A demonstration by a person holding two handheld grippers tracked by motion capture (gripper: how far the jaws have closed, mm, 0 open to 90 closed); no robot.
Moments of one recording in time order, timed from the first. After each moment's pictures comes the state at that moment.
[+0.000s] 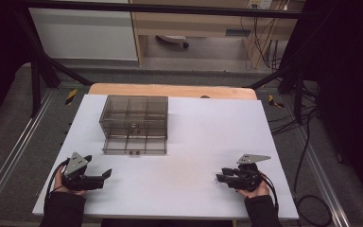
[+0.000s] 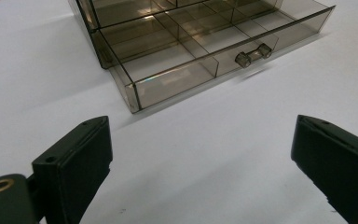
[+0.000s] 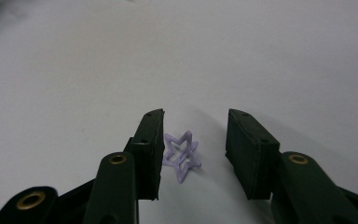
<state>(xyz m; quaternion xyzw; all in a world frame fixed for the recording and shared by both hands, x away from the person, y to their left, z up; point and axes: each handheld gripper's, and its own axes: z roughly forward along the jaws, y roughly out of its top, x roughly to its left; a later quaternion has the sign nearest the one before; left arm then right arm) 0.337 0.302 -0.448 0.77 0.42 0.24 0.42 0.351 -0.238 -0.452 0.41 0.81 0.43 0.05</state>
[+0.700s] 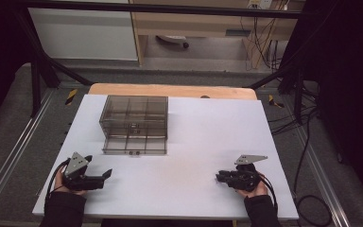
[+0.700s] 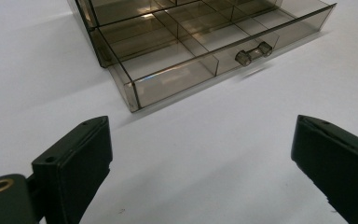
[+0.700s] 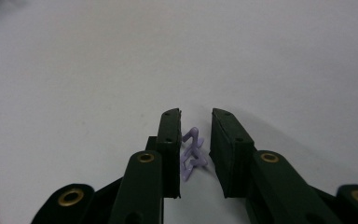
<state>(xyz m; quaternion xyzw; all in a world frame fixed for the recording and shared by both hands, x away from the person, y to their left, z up) 0.338 0.301 -0.450 0.77 0.42 0.24 0.42 0.352 -0.234 -0.455 0.40 0.82 0.42 0.04</state>
